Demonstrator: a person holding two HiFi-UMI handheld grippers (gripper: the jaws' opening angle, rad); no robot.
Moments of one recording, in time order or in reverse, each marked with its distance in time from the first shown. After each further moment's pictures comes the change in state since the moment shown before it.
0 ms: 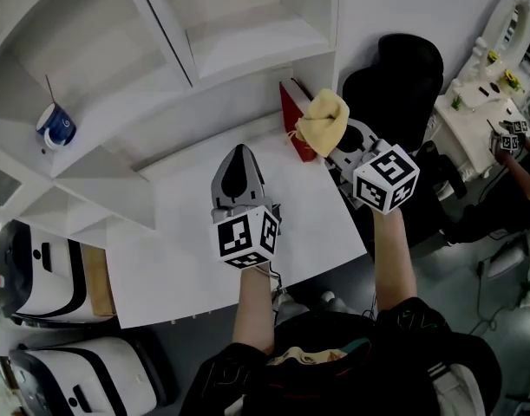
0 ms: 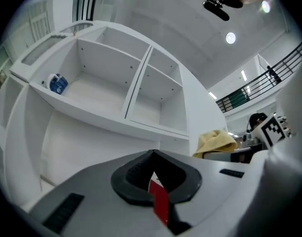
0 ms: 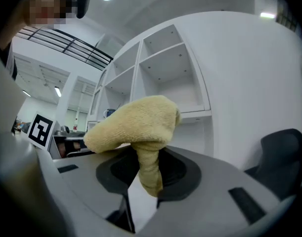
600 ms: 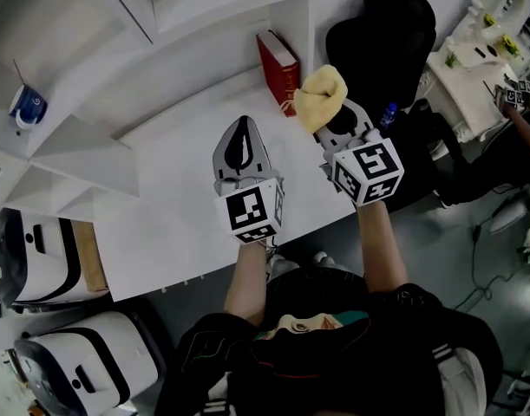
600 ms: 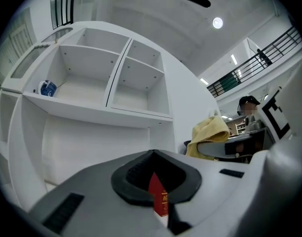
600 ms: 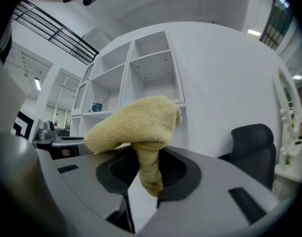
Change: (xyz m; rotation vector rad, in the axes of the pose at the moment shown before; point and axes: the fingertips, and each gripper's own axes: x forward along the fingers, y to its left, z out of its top) left arm -0.023 -0.050 -0.055 0.150 0.103 -0.023; right arm -0.052 0.001 -0.046 0.018 0.013 -0.246
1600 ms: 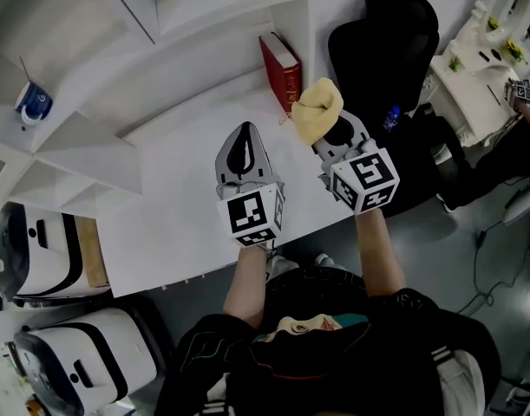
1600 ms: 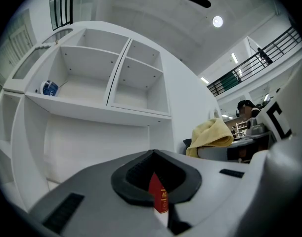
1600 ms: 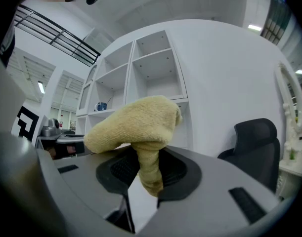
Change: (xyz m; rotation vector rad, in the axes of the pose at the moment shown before) left arm -0.009 -0.007 -0.005 0.005 0.010 0.007; right arm -0.011 0.010 -0.015 0.017 0.008 0.045
